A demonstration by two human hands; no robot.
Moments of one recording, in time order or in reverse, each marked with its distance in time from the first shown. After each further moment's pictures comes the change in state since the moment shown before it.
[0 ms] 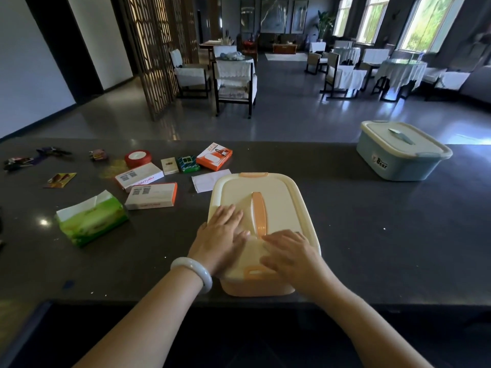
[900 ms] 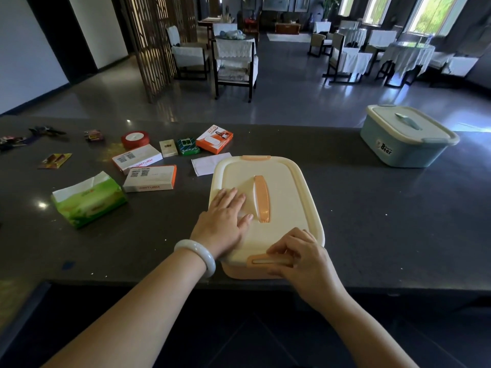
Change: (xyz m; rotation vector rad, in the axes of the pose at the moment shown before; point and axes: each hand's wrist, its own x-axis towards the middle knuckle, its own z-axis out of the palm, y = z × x) left_hand -0.001 0.005 0.002 -0.010 0.029 -0.025; right_hand -0.033 -0.004 0.014 0.095 0.155 0.005
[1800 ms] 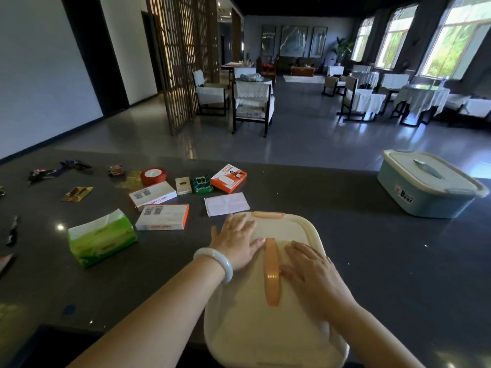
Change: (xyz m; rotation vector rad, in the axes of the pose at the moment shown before) left_hand 0.066 -0.001 -0.026 0.122 -0.143 -0.069; right_hand 0.092 0.043 -0.007 -0.393 -0.146 0.065
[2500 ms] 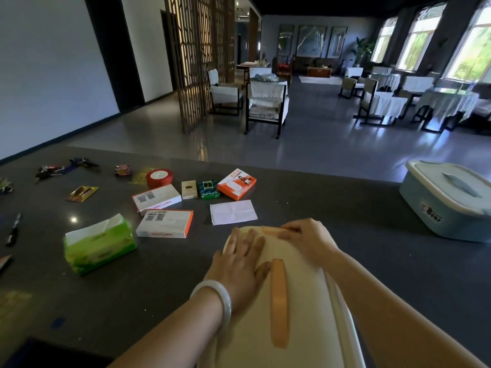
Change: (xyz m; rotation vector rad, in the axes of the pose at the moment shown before) left_hand 0.001 -0.007 0.022 0.013 -0.006 -0.005; right_hand 0.149 0.019 -0.004 0.238 -0.083 0.076
